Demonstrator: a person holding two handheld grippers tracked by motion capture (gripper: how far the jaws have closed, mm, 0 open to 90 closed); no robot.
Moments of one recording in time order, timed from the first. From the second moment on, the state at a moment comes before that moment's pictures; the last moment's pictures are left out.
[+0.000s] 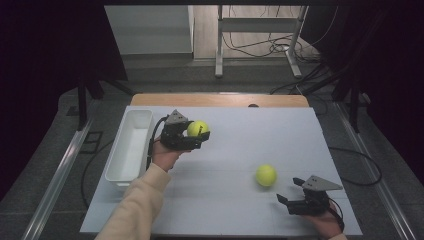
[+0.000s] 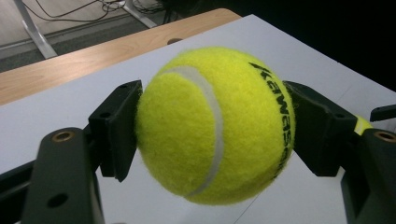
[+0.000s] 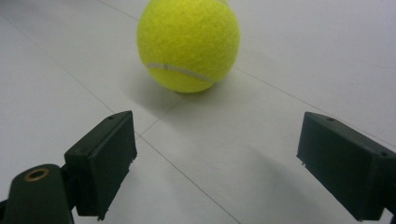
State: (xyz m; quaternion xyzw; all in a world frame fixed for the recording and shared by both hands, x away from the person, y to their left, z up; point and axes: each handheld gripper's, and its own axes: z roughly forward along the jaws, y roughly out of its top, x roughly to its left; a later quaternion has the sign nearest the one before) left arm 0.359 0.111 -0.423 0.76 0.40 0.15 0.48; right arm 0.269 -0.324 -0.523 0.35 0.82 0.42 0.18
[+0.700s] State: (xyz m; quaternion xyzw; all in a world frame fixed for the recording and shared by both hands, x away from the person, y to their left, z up) left arm 0.357 0.126 -0.425 0.76 0.41 0.15 0.48; right arm 0.269 -0.324 -0.523 0.35 0.82 0.42 0.18
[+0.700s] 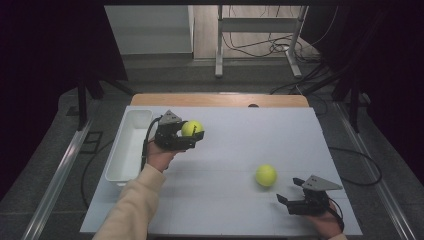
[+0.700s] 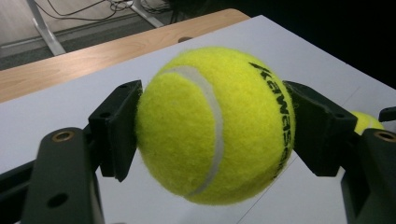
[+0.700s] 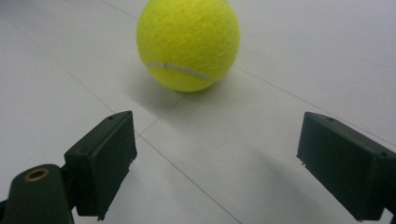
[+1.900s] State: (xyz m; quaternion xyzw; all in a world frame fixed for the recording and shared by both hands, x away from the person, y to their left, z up) left arm 0.355 0.141 -0.427 0.75 0.42 0.16 0.48; right arm 0.269 -0.324 -0.523 0.36 0.82 0.42 0.18
